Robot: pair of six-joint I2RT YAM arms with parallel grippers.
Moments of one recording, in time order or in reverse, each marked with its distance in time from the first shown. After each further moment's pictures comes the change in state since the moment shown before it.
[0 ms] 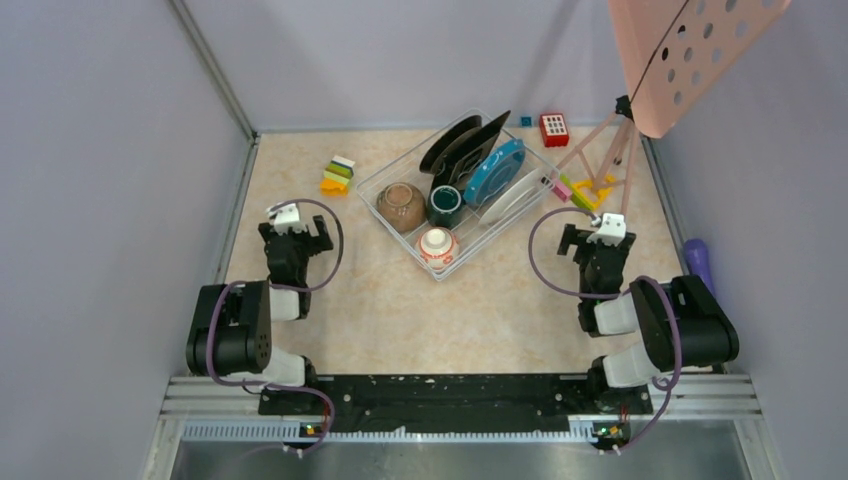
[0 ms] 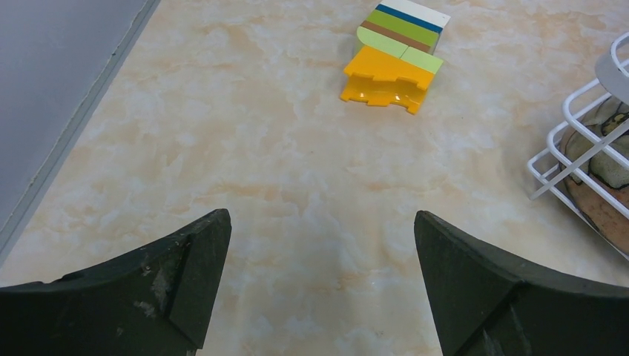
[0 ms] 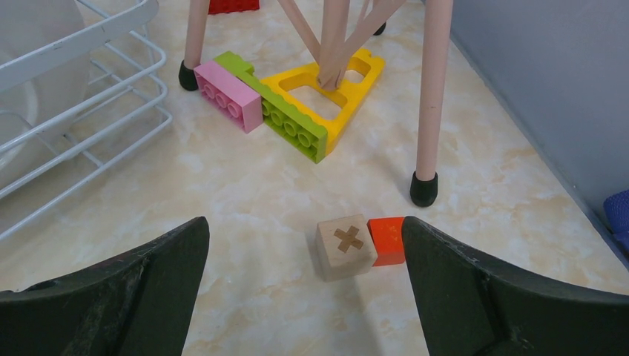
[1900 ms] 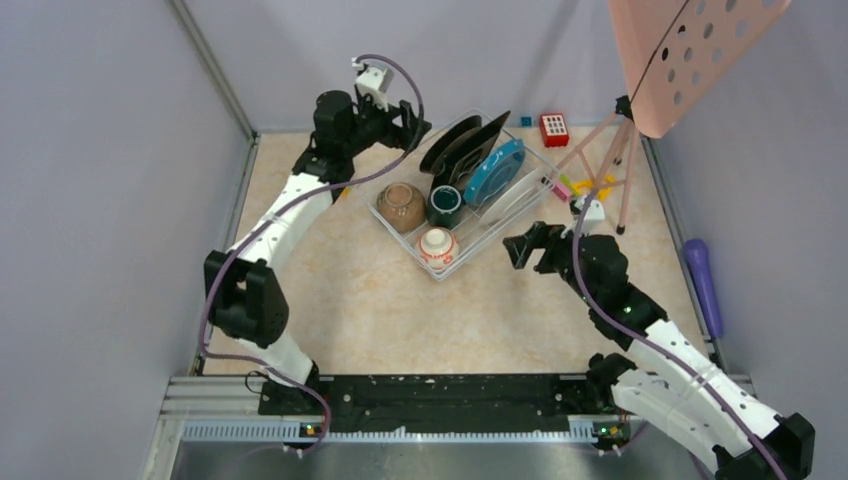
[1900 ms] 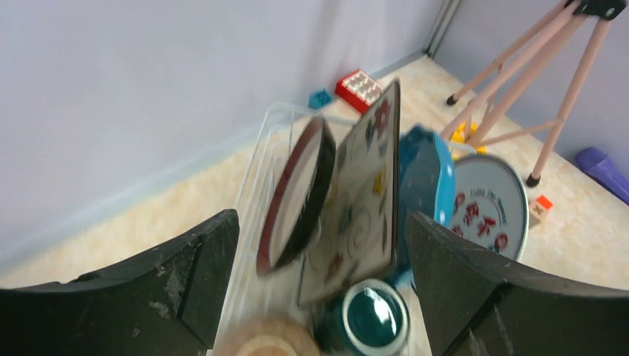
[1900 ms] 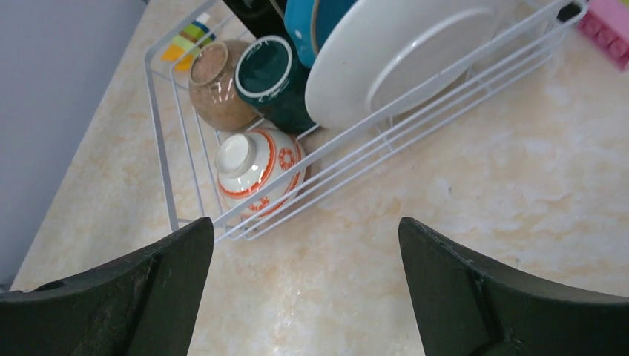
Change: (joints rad) left arm -0.402 0.272 1.315 -0.961 0.470 -0.045; right arm 0.443 -0.727 0.439 -1.381 -0.237 0.532
